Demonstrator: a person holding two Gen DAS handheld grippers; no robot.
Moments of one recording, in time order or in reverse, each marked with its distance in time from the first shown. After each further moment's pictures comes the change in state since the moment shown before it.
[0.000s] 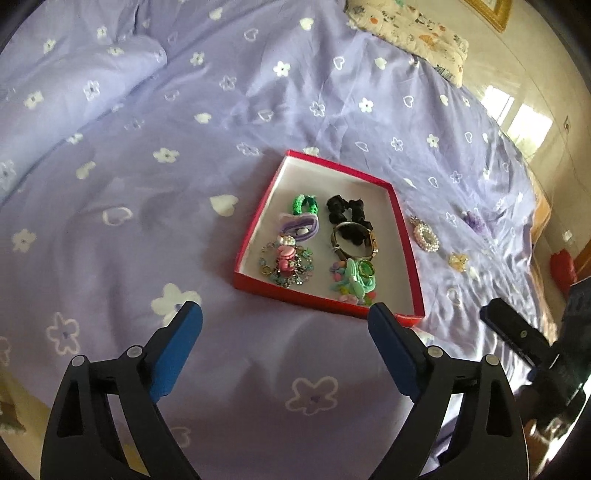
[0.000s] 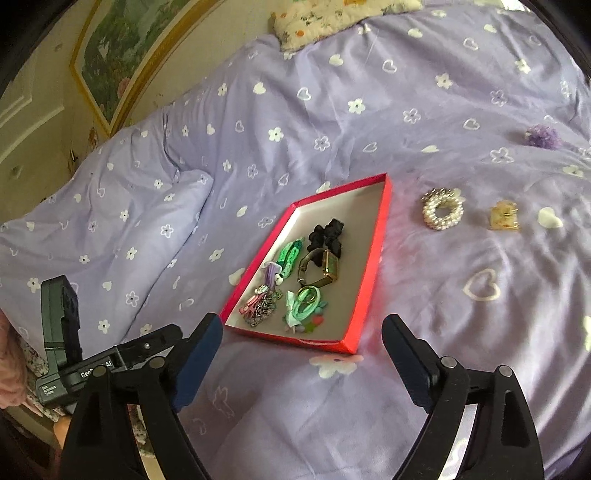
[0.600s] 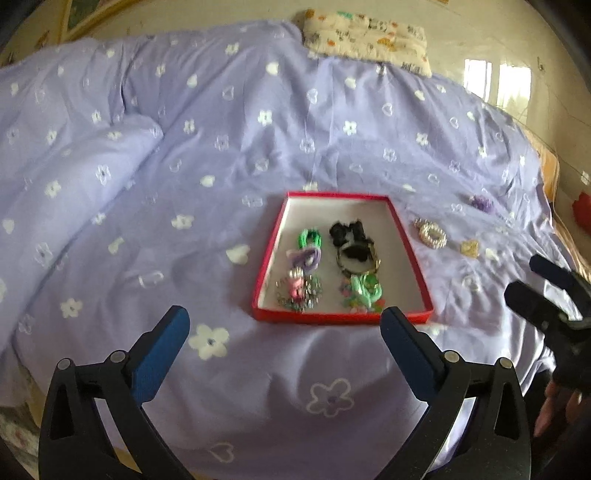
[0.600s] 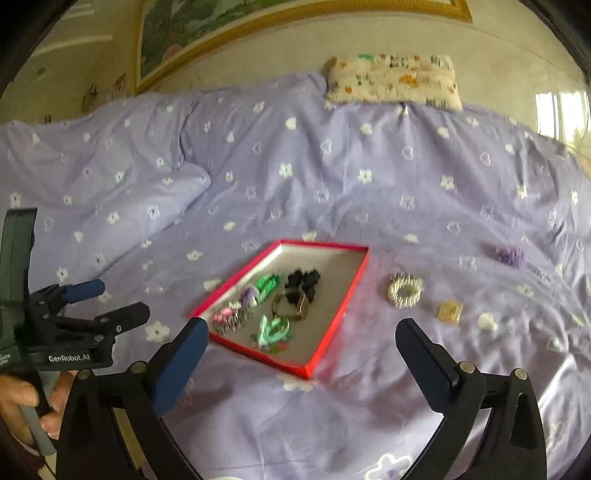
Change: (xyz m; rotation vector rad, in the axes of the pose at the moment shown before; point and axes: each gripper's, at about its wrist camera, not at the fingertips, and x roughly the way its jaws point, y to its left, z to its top) left arm -0.029 -0.031 -0.008 0.205 -0.139 0.137; right arm -0.028 0.047 -0.005 -0.330 -0.099 -0.188
